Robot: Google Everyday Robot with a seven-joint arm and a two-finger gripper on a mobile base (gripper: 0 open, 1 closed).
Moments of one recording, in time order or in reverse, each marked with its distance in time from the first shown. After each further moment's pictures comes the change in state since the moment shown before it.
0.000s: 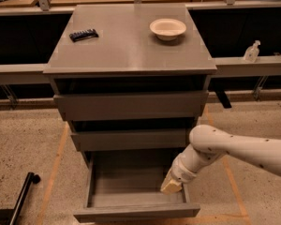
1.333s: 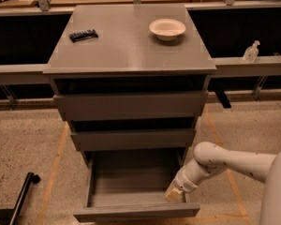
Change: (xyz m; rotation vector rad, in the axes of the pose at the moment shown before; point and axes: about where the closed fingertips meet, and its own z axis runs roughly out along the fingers) arm 0.055 -0.045 0.080 -0.045 -0.076 0.148
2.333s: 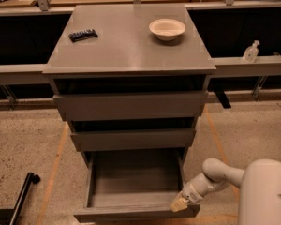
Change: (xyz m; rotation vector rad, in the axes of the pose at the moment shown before) arm 0.081 -0.064 0.081 -0.127 -0.088 0.174
